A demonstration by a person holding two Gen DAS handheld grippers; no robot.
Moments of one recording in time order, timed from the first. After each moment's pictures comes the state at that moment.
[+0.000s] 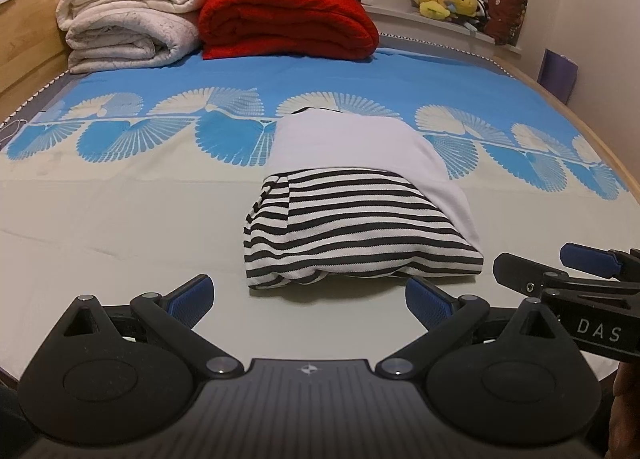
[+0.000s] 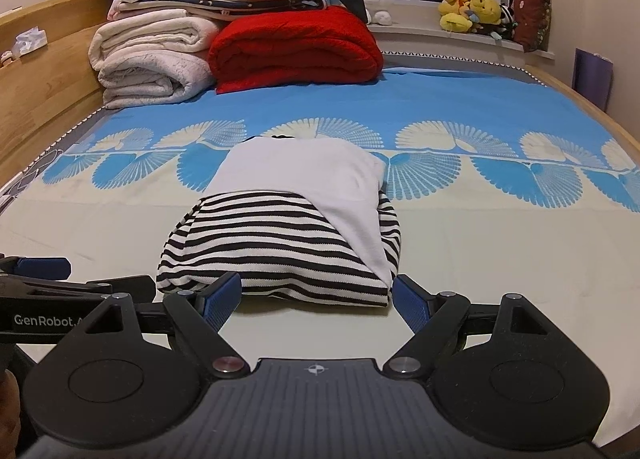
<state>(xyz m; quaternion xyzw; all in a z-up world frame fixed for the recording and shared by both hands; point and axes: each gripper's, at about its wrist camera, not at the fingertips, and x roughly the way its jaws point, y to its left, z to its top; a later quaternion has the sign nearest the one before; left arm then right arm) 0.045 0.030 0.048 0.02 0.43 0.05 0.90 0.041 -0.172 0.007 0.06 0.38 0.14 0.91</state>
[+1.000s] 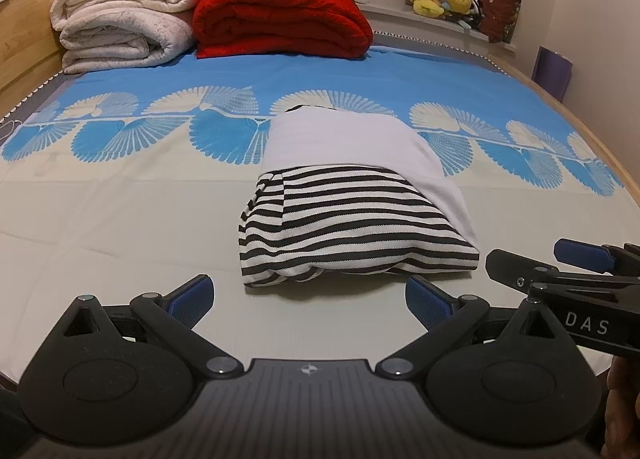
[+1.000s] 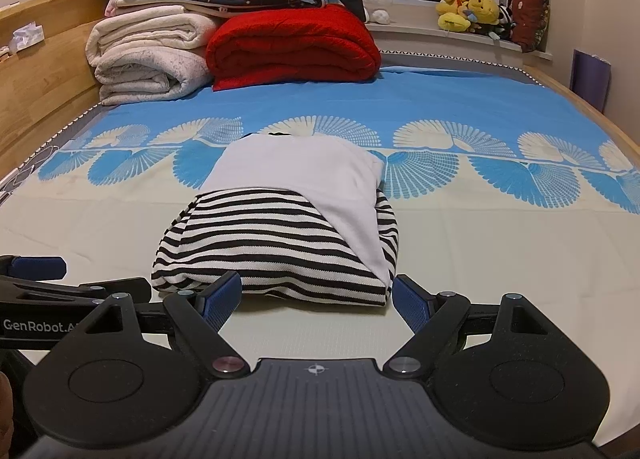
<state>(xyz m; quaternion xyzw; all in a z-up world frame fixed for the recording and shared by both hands) 0.042 0.029 0.046 0.02 0.43 0.04 0.90 0.042 -0.171 0.004 0.06 0.38 0.14 0.91</state>
